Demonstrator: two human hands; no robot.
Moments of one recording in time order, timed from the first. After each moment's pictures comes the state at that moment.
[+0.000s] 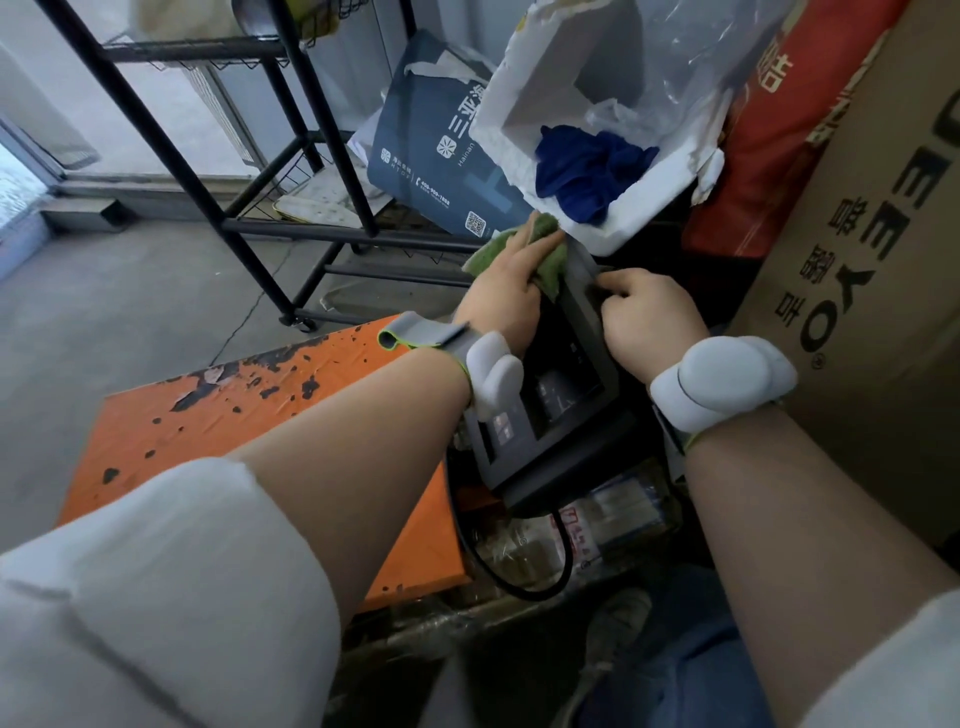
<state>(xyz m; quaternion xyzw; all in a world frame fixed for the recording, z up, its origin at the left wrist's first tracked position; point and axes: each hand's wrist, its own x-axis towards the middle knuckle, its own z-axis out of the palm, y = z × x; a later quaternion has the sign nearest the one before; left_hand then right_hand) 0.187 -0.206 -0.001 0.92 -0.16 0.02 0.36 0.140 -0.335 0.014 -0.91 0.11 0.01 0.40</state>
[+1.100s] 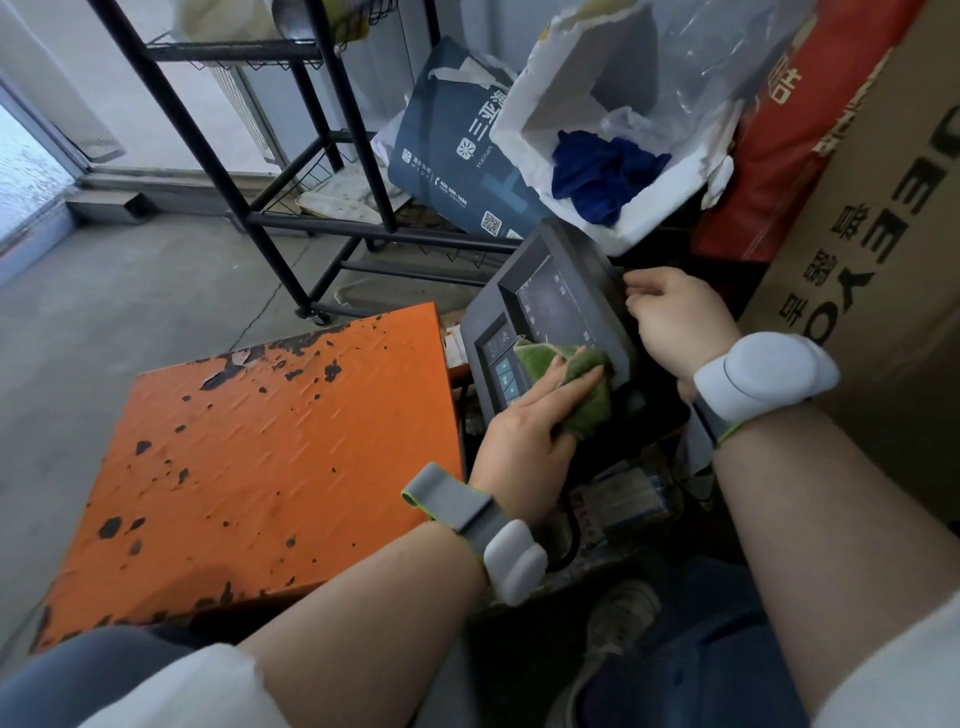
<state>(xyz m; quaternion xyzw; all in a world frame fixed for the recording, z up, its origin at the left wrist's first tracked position) 0.050 -0.196 -0.040 0.89 -0.15 0.06 0.43 0.127 -0.342 0.012 -0.88 0.13 0.00 0.45</state>
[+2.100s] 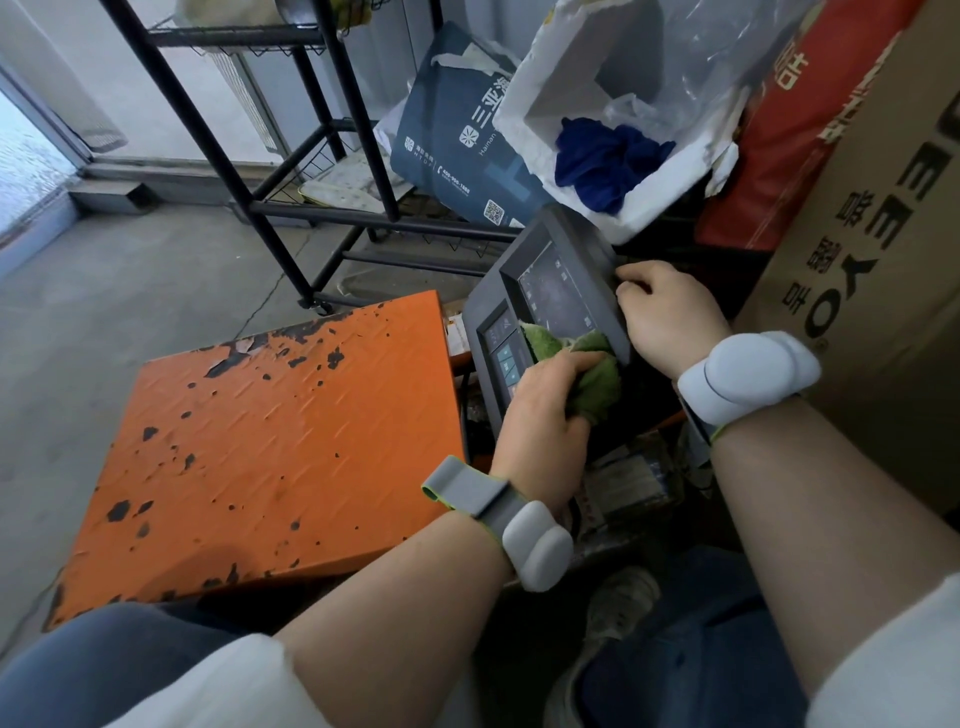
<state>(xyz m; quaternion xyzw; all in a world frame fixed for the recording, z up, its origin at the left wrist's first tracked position) 0.044 -0.211 -0.028 0.89 -0.10 0.03 0.44 0.116 -0.334 0.018 -0.92 0.10 0.00 0.38</state>
